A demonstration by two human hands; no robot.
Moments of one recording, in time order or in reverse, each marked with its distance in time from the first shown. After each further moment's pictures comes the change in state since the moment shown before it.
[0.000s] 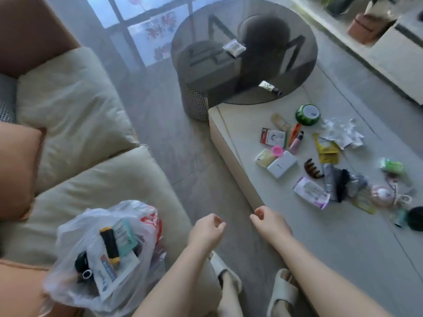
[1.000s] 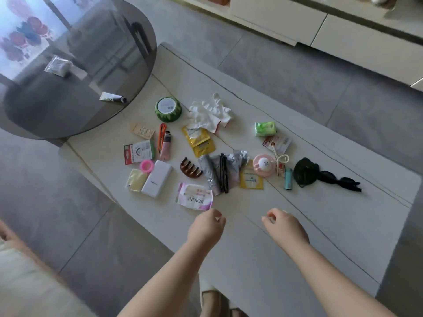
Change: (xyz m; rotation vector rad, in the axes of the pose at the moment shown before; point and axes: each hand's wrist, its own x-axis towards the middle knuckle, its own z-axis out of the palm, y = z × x) left_hand 0.053 0.316 0.270 0.347 -0.182 0.231; right_hand 0.083 0.380 -0.138 0.244 0.134 0.331
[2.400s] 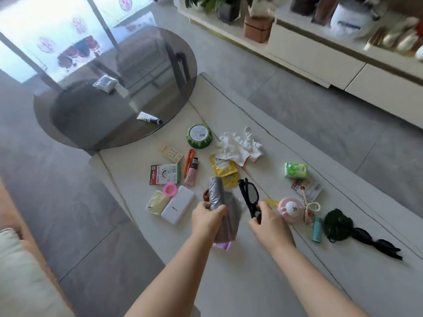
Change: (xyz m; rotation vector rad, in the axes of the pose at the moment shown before) left_hand 0.038 0.010 -0.098 -0.896 0.289 -0.170; right_hand 0.025 -0.138 -0.032 0.018 0.121 -0.321
